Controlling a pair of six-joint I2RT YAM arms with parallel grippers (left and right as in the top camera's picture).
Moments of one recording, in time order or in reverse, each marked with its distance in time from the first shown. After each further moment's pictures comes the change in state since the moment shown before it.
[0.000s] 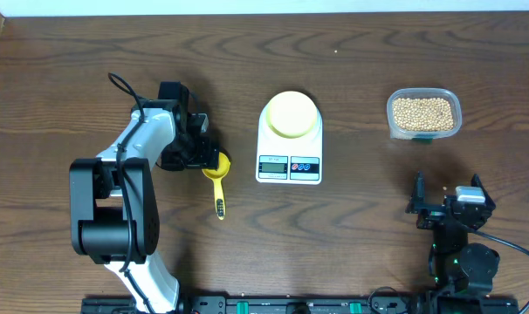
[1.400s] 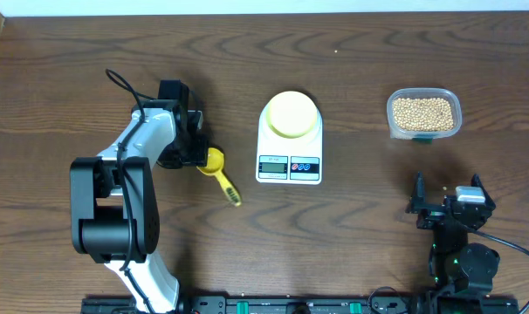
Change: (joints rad) left arm 0.000 0.004 0.000 0.048 -0.109 -0.034; right arm 0.000 0.000 0.000 0.000 0.000 0.000
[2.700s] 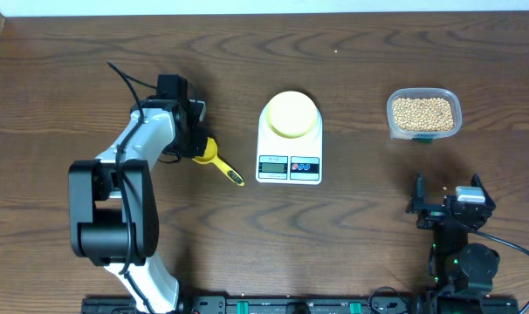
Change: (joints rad) left arm 0.000 -0.021 0.000 0.113 -0.017 0.126; right arm 0.000 0.000 0.000 0.000 0.000 0.000
